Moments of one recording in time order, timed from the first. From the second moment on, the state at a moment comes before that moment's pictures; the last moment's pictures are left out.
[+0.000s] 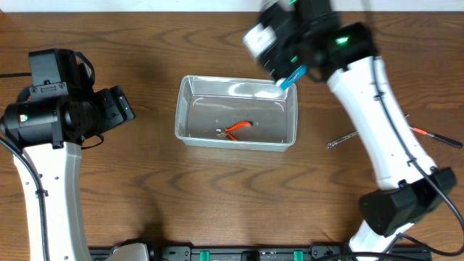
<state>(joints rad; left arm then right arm) 0.16 1.33 1.54 -1.32 0.04 -0.28 0.43 1.87 1.99 -1.09 -0.13 -0.38</state>
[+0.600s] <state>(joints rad) 0.19 1.33 1.54 -1.32 0.04 -0.31 0.52 2.22 1.99 -1.22 -0.19 -0.74</state>
